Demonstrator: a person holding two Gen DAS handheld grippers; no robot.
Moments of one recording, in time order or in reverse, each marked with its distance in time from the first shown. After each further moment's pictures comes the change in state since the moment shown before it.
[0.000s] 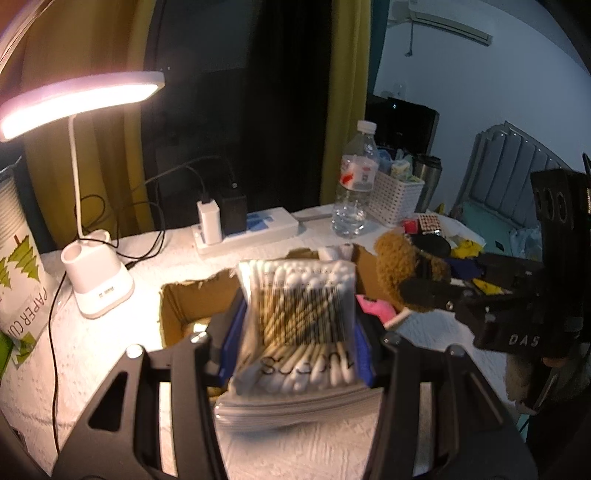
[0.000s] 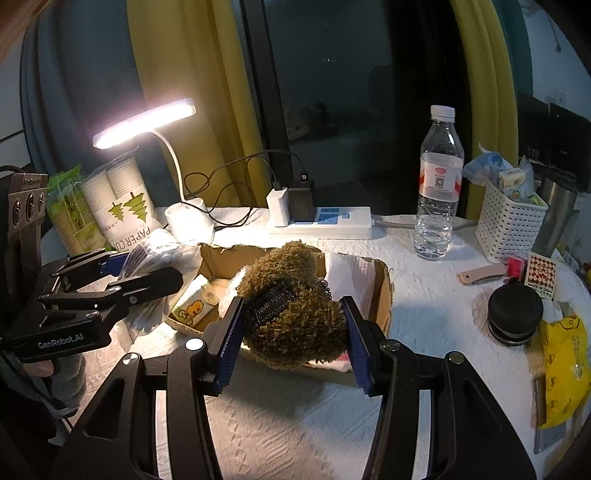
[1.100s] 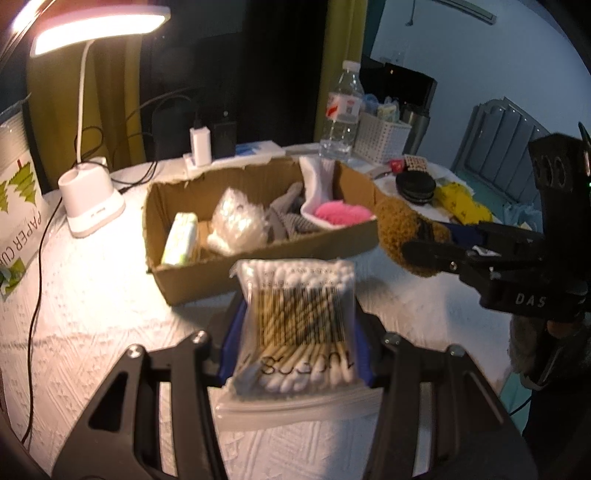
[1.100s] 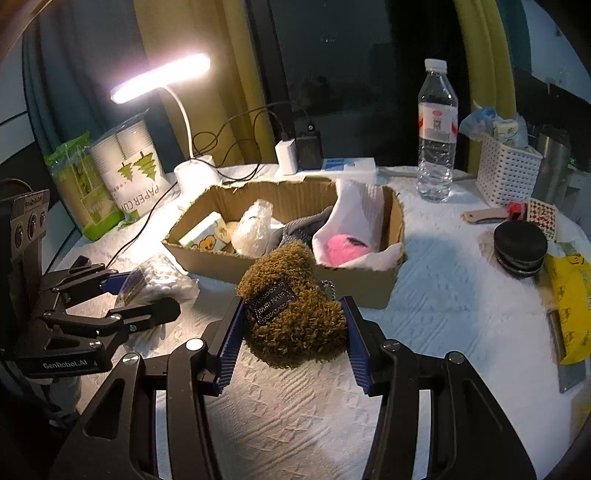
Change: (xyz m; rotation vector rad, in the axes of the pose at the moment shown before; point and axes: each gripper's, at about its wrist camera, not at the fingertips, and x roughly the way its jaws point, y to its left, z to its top) left arm -0.020 -0.017 -0.072 -0.017 0.152 -0.027; right arm -0.016 0.013 -0.060 0.023 0.082 0.002
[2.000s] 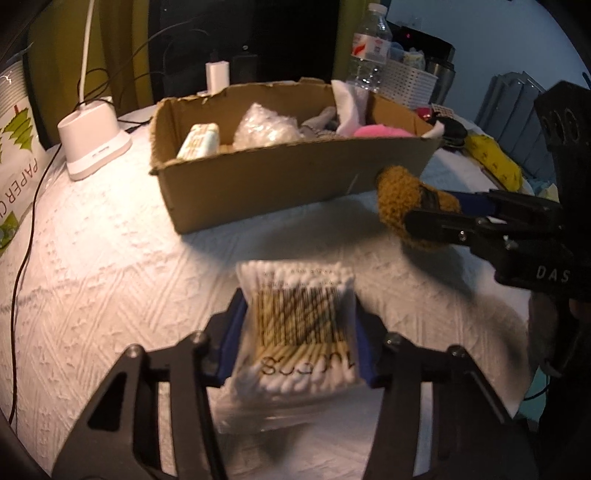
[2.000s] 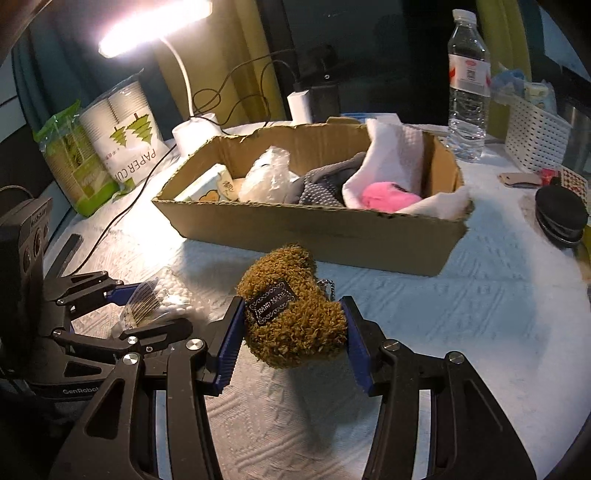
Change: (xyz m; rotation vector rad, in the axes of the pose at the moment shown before) left arm 0.042 0.025 -0.047 -0.009 0.152 0.044; right arm 0.053 0.018 -0.022 0.012 0.114 0.026
